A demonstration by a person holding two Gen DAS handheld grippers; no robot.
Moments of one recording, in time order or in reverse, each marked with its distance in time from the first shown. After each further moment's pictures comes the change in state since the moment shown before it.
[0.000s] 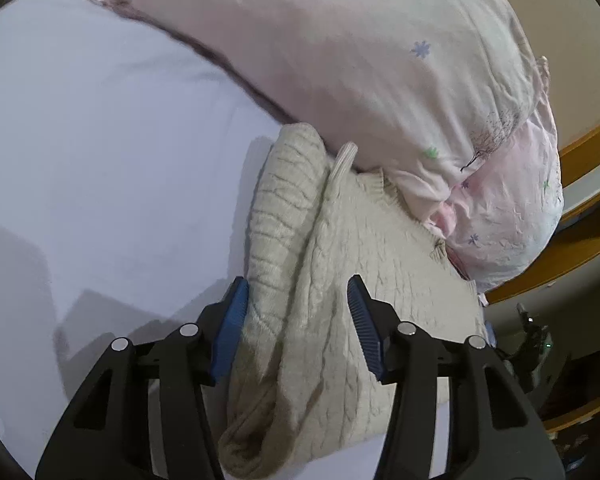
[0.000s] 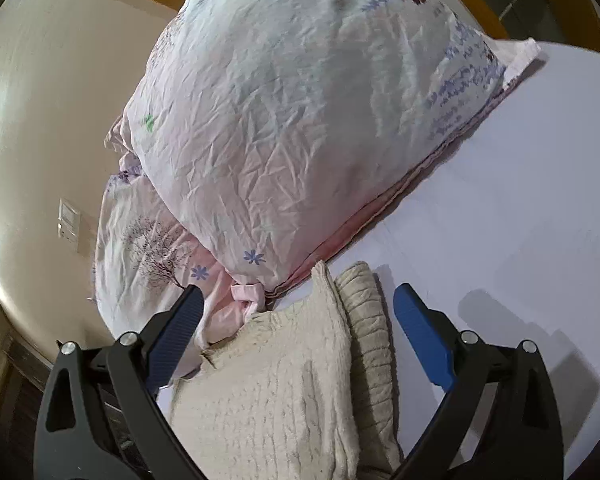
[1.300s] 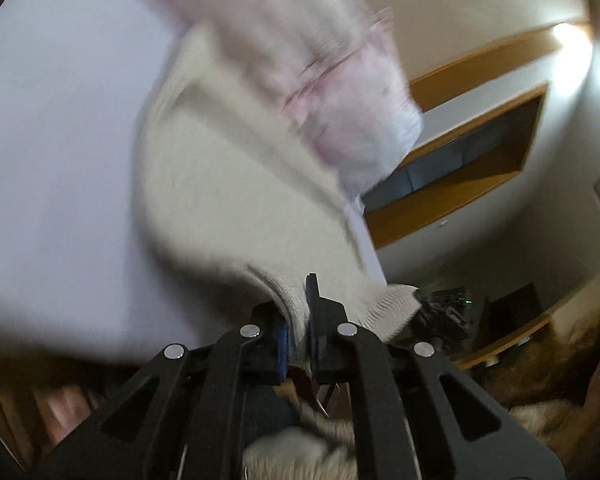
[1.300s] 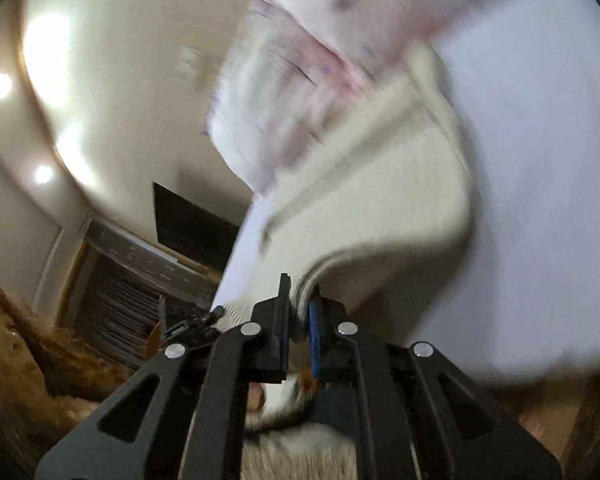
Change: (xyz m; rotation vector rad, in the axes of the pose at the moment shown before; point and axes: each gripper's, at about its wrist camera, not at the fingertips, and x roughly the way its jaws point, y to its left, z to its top) left arm -0.138 -0.008 -0.165 0.146 0.013 -0.425; right arm -0.216 0.037 -0.127 -0.170 0.448 0.318
